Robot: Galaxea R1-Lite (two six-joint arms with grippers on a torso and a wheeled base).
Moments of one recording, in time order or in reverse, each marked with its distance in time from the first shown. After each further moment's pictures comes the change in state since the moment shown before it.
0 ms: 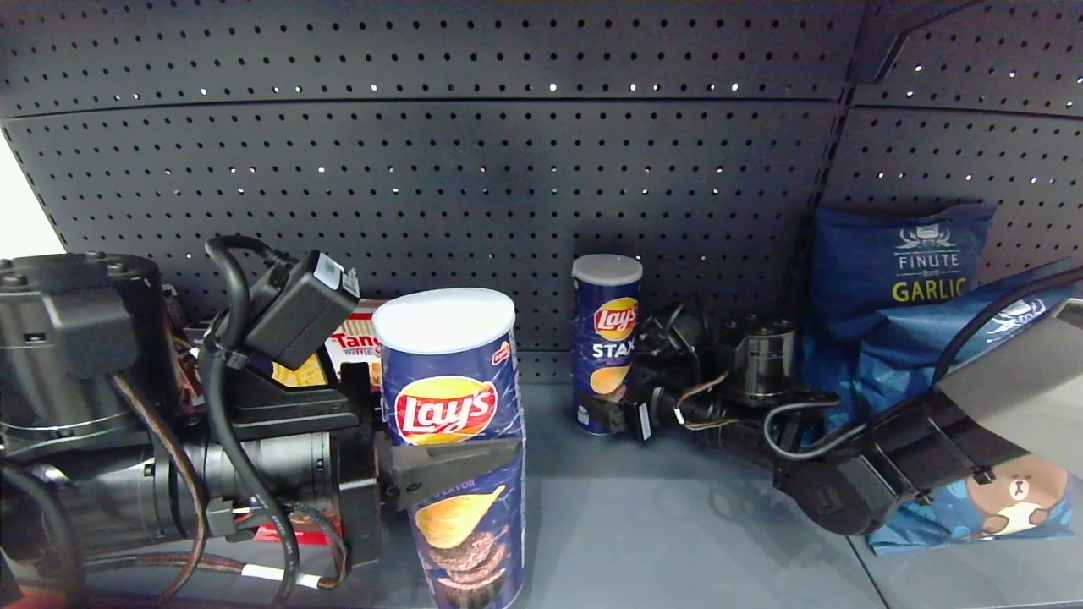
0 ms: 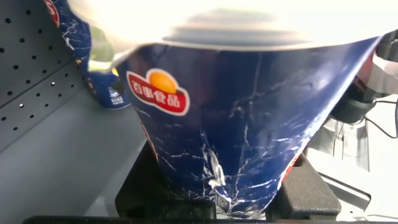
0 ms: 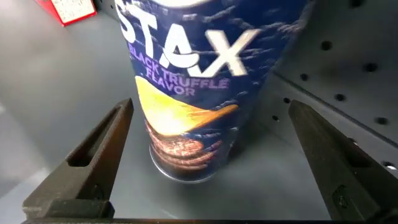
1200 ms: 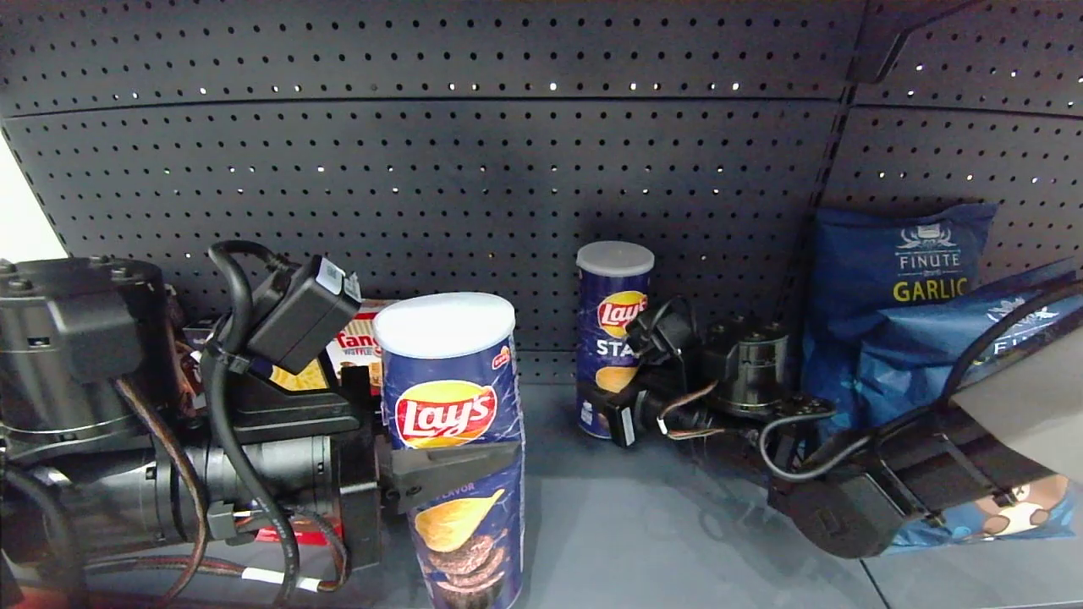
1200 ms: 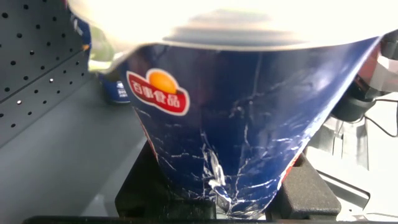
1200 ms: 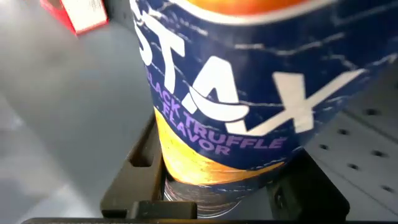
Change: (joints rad) left arm 0.000 0.001 0.006 0.000 0.000 0.000; right arm 0.091 -0.047 0.022 -0.006 -0.115 0.011
